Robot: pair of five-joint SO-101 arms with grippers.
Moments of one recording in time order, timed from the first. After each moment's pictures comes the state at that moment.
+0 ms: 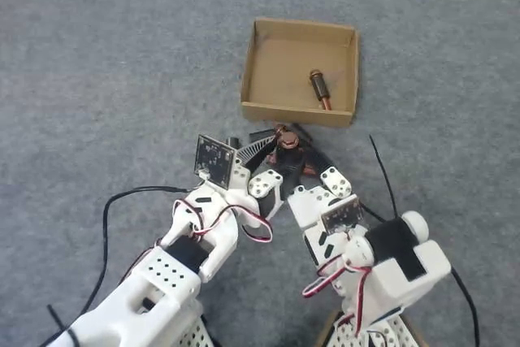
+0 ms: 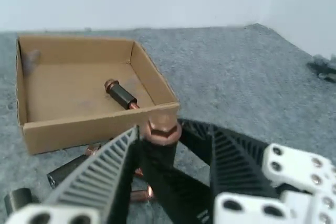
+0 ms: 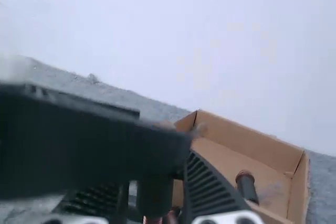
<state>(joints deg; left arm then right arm) 28.2 -53.8 88.7 -5.1 18.3 -28.9 7.7 94.3 -98.2 7.3</state>
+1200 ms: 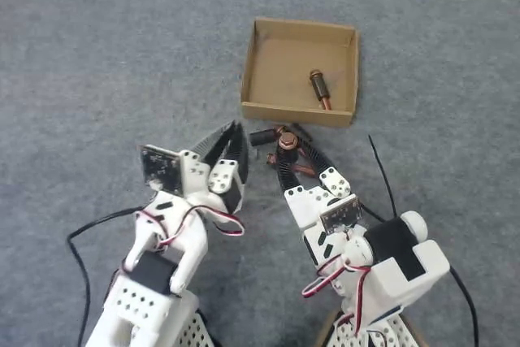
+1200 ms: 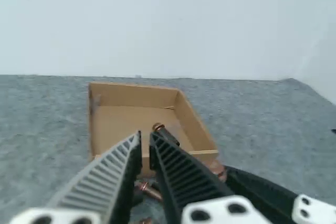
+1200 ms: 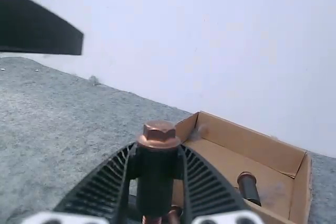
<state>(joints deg) 17.9 -83.2 88.9 18.2 18.5 -29.2 7.8 94.3 -98.0 7.3</state>
